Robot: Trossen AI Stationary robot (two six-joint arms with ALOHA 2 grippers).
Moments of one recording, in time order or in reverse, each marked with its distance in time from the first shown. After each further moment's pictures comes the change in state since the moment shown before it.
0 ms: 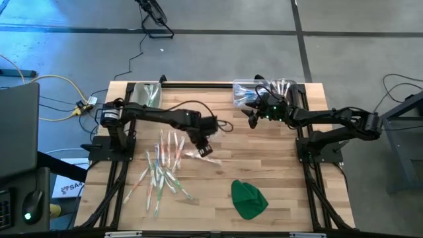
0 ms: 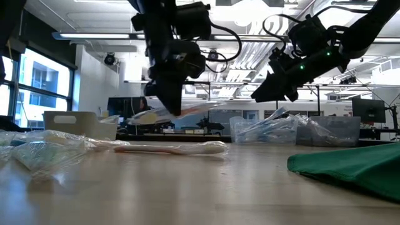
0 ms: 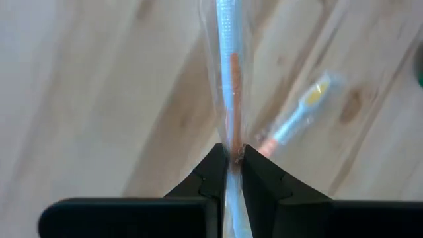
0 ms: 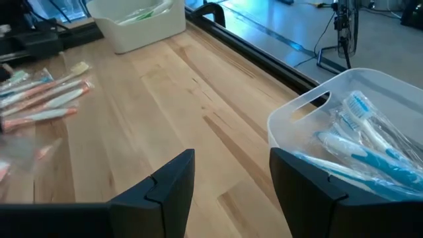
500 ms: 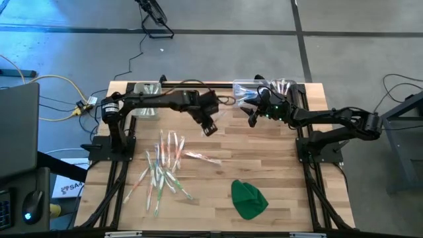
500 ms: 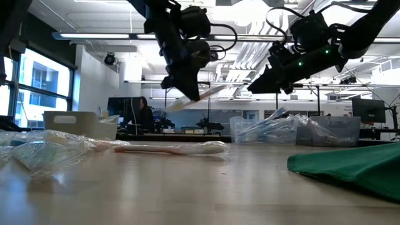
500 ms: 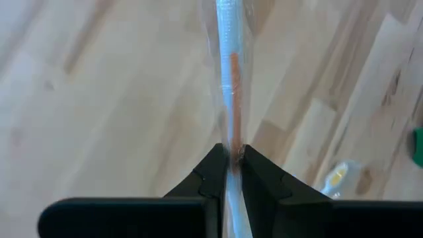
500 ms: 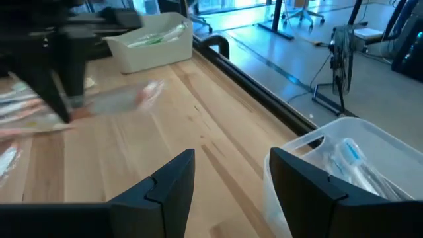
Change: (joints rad) left arm 0.186 -0.002 0.115 0.040 -0.003 0.162; right arm 0.000 0.000 0.000 0.102 -0.002 -0.106
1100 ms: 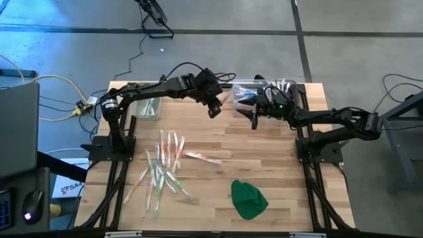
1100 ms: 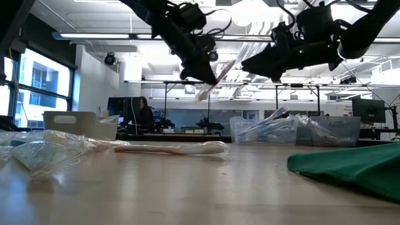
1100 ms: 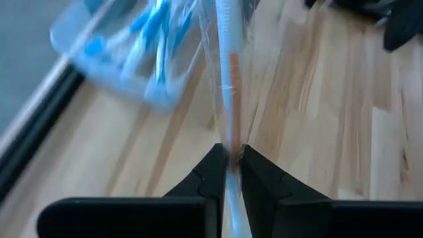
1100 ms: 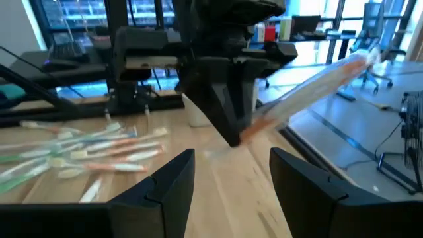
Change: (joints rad) left arm 0.129 0.000 0.063 0.250 0.038 0.246; right arm -0.001 0.000 0.000 0.219 -0.258 -0.026
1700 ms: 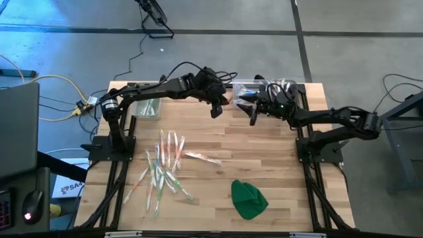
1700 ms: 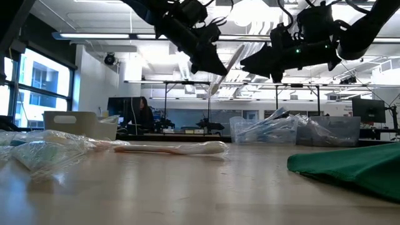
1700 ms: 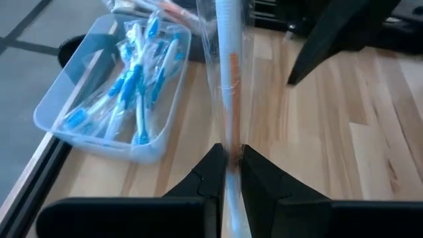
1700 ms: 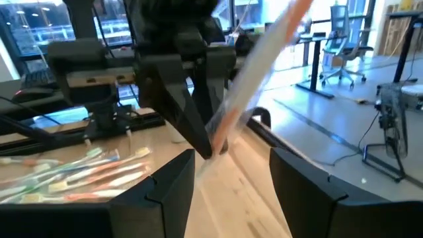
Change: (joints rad) left arm -0.017 0.002 0.000 0.141 0.067 0.120; right arm 0.001 0.018 0.000 0.061 0.095 0.097
